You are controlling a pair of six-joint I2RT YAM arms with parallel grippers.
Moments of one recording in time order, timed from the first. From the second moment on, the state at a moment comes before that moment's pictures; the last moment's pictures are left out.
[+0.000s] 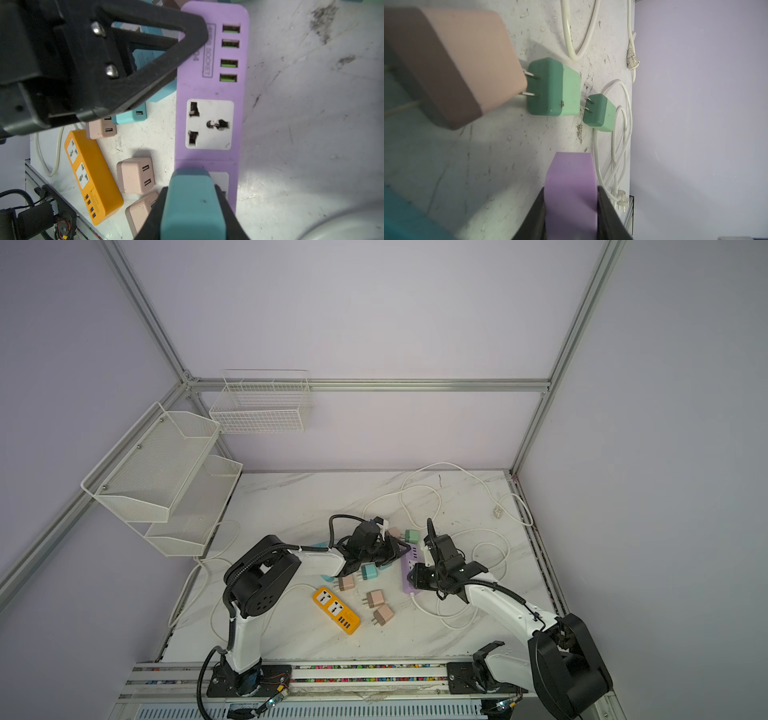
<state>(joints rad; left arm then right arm) -0.75 2.05 1.14 0.35 0.31 -1.10 0.46 1.21 0.63 -0.37 -0.33 0.55</state>
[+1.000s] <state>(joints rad) -0.75 2.07 1.15 0.33 0.32 -1.08 0.28 1.15 0.66 -0.29 -0.29 0.60</state>
